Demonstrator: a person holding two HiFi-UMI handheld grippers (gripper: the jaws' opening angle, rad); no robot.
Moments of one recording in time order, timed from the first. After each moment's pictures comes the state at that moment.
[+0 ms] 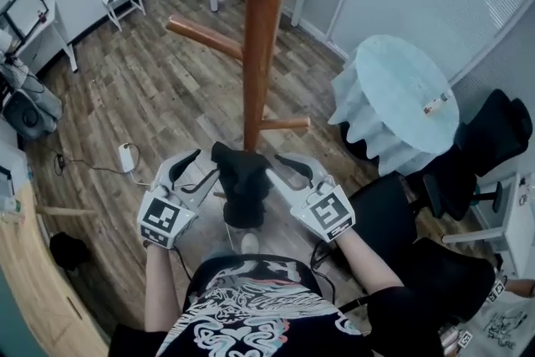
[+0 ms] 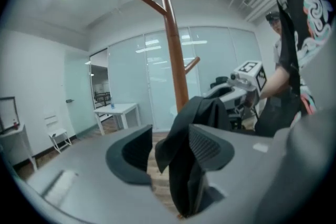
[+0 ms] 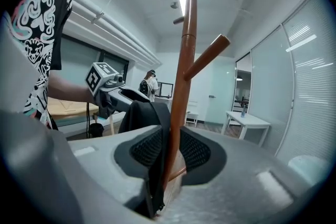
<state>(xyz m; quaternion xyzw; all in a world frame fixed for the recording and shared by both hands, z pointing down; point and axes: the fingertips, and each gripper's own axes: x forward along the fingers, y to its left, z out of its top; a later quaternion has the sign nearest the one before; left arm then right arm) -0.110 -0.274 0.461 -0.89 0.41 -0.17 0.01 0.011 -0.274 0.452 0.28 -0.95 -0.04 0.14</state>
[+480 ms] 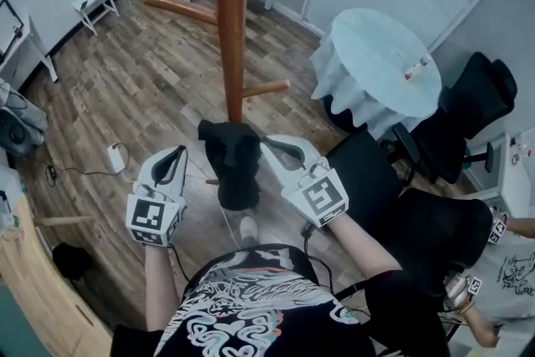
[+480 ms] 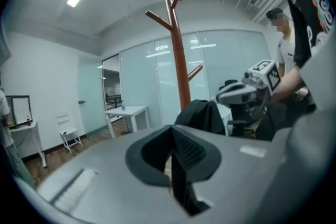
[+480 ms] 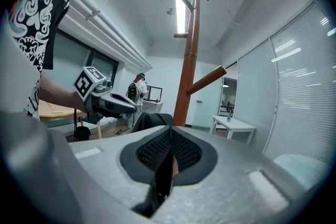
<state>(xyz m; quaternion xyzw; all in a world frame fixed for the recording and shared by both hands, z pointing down) -0.133 -0.248 0.451 -0.87 0.47 -0.14 0.01 0.022 -0.246 0.429 0.35 -0.93 -0.06 0.11</state>
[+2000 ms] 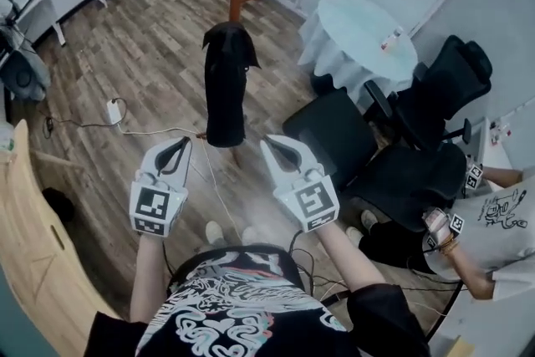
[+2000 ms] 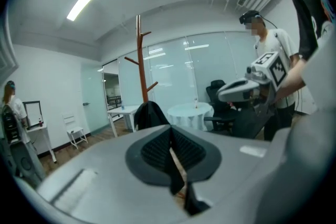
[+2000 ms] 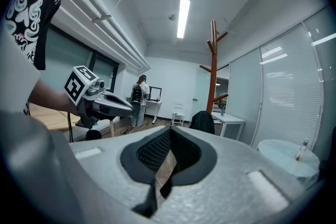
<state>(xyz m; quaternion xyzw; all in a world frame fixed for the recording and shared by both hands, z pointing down) -0.102 0.073 0.429 -0.87 0.46 -0.16 0.03 0.042 0.078 0.403 0.40 -0.91 -0.05 0.12</state>
